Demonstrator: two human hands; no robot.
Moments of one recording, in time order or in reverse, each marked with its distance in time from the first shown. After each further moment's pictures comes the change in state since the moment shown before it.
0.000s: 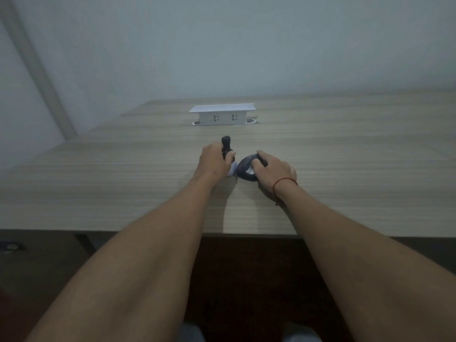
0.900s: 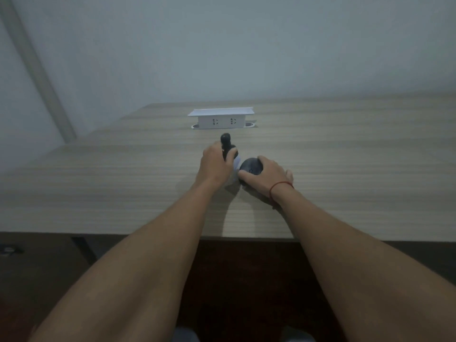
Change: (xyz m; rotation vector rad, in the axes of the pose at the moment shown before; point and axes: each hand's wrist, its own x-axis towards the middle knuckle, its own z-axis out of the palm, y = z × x) left_hand -0.009 0.008 0.002 -0.081 0.057 0.061; right_hand -0.007 -0.002 -0.005 -0.032 -0.047 -0.026
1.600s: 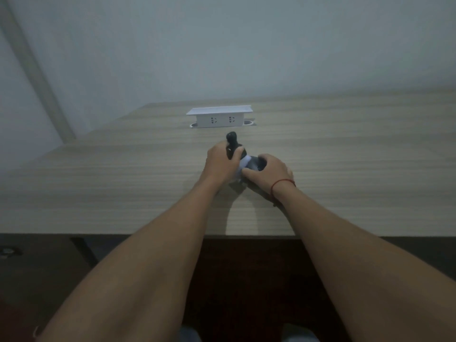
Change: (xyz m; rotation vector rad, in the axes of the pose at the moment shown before) left_hand -0.004 0.011 0.006 -0.093 -0.048 -0.070; right_hand -0.007 -0.002 -0.004 0.190 0.056 0.059
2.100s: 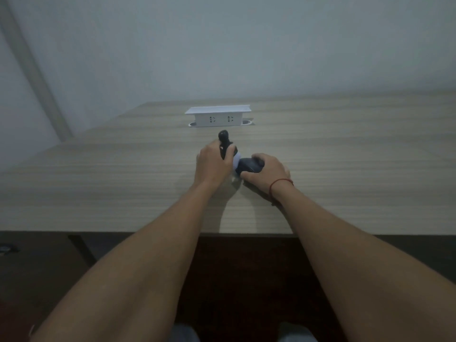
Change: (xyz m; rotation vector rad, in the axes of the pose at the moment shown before) left_hand -0.007 -0.007 -0.005 0.118 0.082 0.080; right_hand 0.000 0.003 -0.001 -0.033 -0.041 -0.063
